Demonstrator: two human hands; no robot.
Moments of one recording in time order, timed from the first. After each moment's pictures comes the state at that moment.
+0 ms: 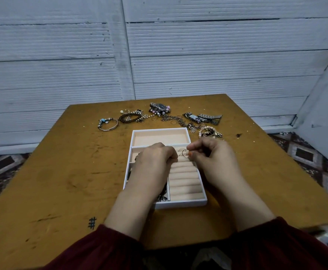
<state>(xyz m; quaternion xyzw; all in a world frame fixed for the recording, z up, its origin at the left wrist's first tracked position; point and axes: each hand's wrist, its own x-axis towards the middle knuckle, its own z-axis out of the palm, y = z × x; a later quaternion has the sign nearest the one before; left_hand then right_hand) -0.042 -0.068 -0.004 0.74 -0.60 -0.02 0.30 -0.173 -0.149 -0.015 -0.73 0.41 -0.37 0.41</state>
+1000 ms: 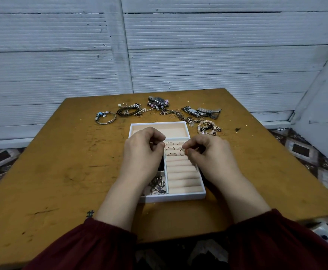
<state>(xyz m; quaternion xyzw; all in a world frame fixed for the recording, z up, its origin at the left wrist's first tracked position) -0.034 -0.062 0.002 0.76 -0.46 -0.07 0.46 -0.174 -0.143 -0.009 -0.81 0.41 -0.32 0.29</state>
